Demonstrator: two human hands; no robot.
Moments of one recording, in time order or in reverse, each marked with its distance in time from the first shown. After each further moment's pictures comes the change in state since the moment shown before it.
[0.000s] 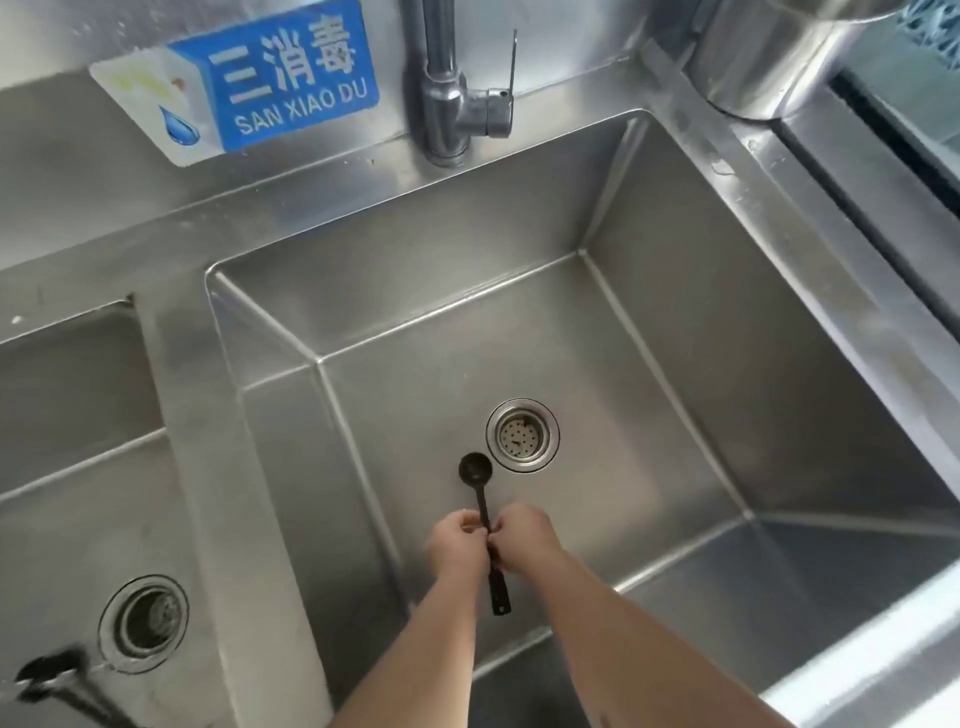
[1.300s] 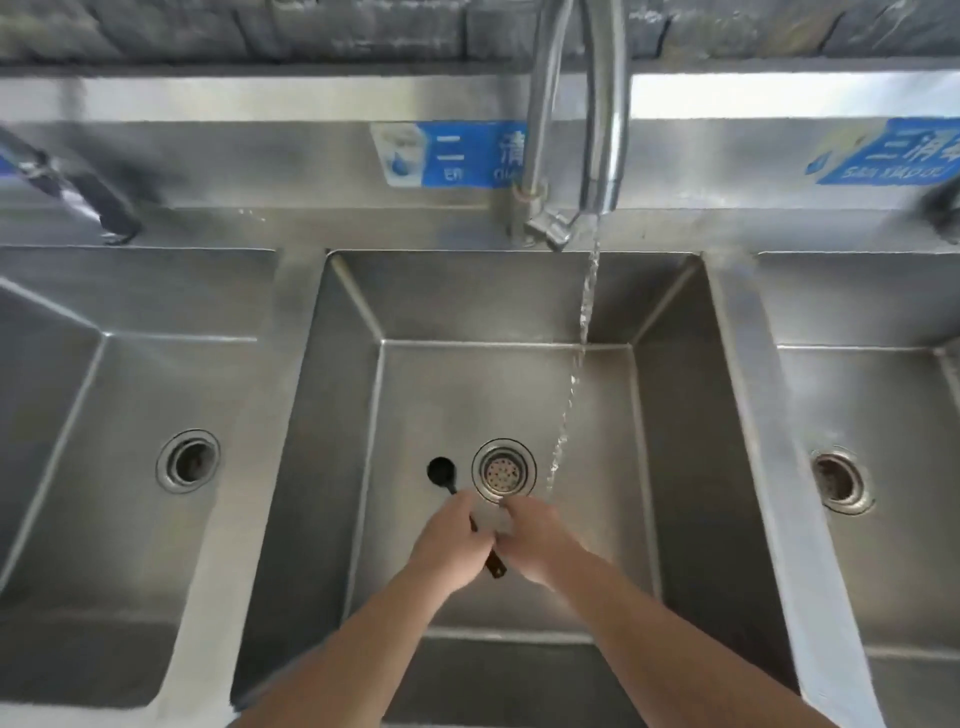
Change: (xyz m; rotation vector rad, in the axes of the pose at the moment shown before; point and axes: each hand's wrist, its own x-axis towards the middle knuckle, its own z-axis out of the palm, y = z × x) left_hand -0.036 -0.226 -0.443 0.202 0.008 0.216; right_hand -0.190 -0.290 0.292 -0.362 -0.094 -0.458
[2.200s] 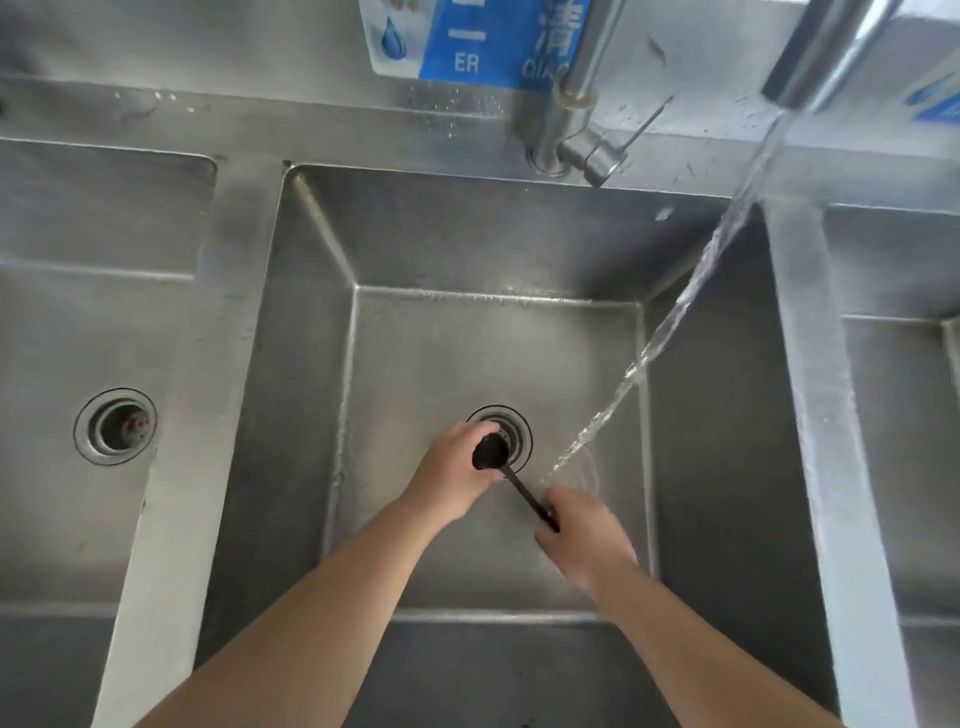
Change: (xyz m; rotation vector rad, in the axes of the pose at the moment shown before) left_hand 0.091 -0.011 -0.001 -0.002 0.064 0.346; right_hand 0.007 0.055 0.000 -0.061 0.164 0.076
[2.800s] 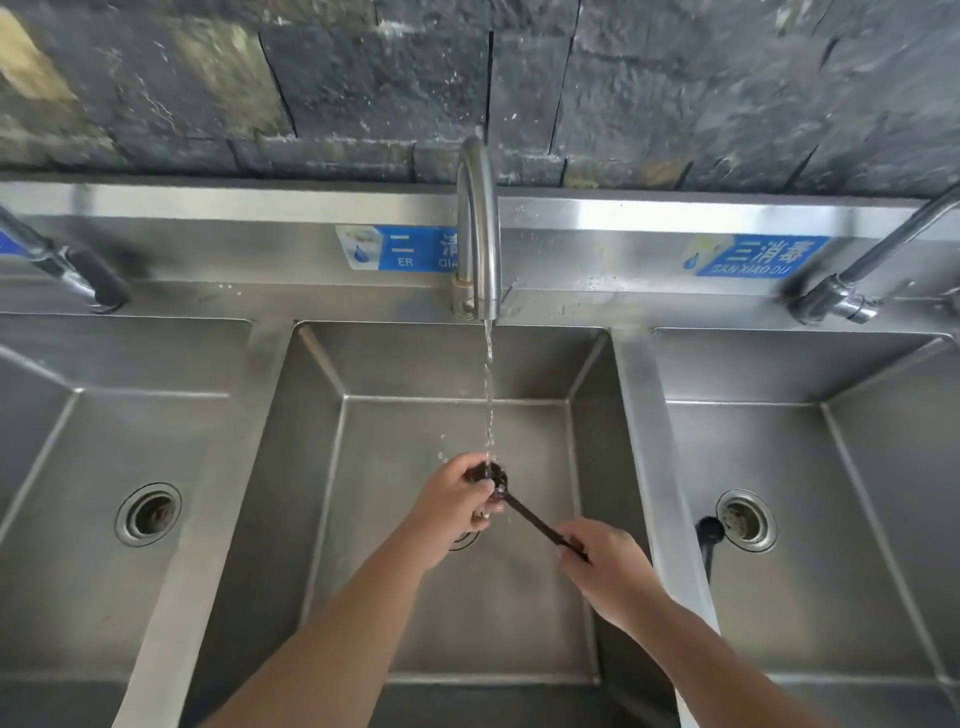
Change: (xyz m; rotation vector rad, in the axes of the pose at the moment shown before) left_hand -0.053 0.168 -0.037 -0.687 -0.008 -0.192; right_hand -0.104 0.030 -0.159 0.141 0.122 -0.179
